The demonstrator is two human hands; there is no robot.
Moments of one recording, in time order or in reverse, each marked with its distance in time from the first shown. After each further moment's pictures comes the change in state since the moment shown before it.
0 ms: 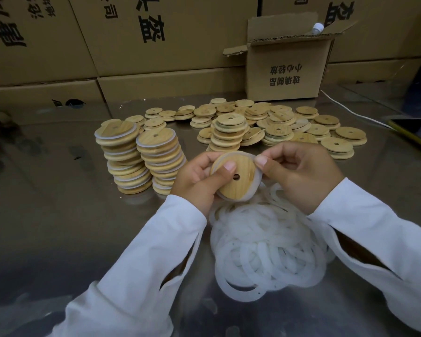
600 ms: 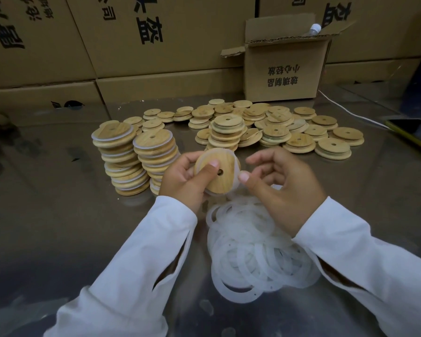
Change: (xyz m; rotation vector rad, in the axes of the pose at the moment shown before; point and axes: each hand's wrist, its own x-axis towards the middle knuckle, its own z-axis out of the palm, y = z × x) left_hand 0.006 -0.002 -0.005 0.014 0.204 0.009; right_hand -0.013 0.011 0.015 -0.021 0.036 -0.060
